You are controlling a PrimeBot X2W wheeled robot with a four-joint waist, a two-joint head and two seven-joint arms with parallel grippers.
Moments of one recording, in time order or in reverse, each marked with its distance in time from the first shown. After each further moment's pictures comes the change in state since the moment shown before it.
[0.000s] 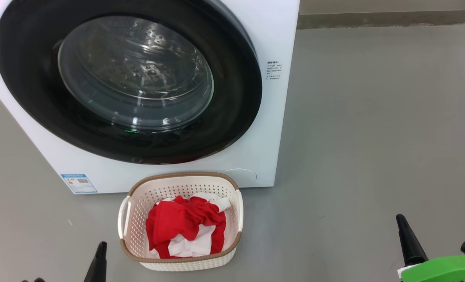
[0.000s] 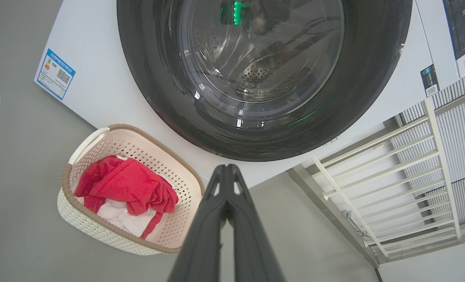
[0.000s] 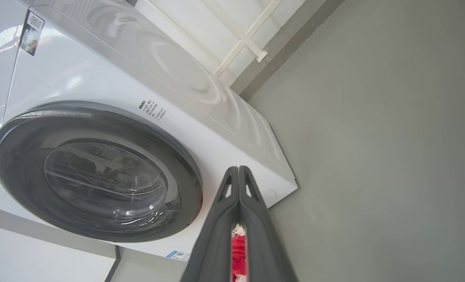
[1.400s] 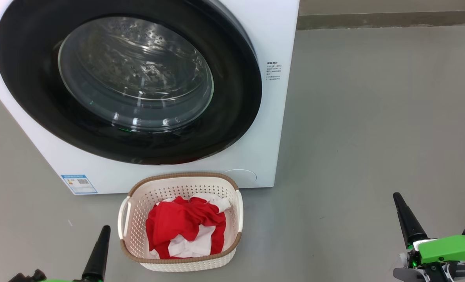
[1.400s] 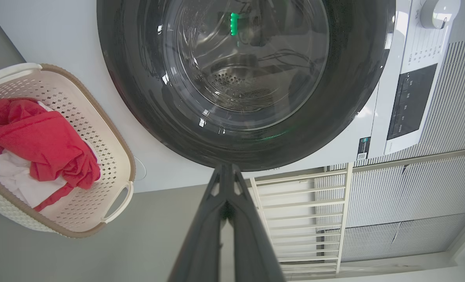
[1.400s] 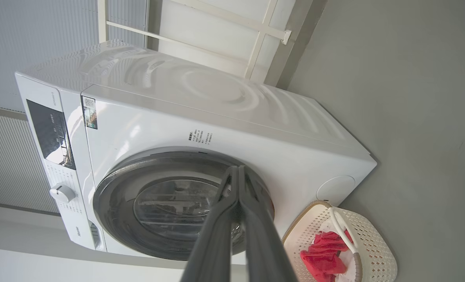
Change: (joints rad) left arm -0.068 -0.015 0.016 0.012 -0.441 0.000 0.116; right arm -0.079 0.000 -0.012 -0.006 0.421 0.000 0.119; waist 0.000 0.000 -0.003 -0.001
